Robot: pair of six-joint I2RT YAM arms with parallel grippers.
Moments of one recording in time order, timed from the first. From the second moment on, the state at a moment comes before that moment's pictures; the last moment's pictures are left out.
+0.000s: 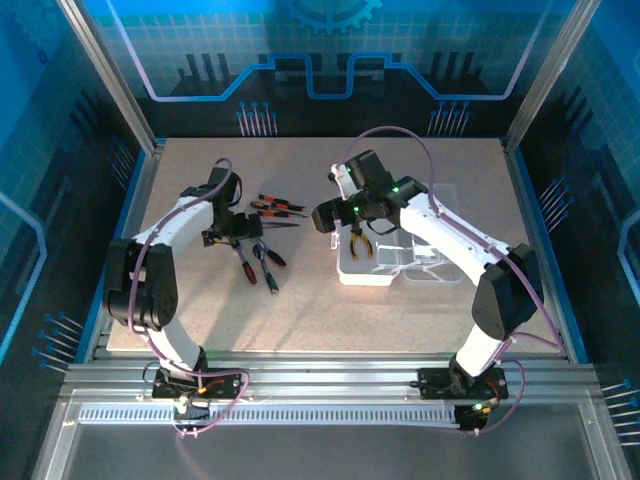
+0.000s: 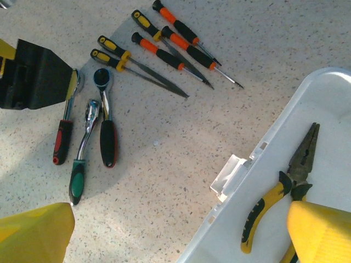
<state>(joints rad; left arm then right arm) -0.10 1.71 1.19 -0.77 -0.01 -0.35 0.60 1.69 1.48 -0.69 -0.17 0.17</state>
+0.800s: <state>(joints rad) -0.06 1.91 1.23 -0.77 -0.04 -0.35 0.60 1.69 1.44 -0.69 -0.20 0.14</state>
